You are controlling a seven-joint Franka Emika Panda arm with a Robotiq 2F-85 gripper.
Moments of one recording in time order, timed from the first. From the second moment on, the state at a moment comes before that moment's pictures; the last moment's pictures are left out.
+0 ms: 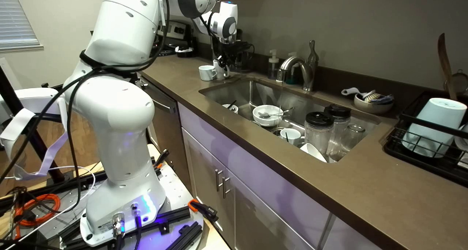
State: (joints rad) arm 0.28 0.56 0.31 -1.51 0.00 2.30 -1.06
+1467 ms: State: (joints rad) arm 0.30 0.55 0.30 -1.49 -0.07 2.21 -0.99
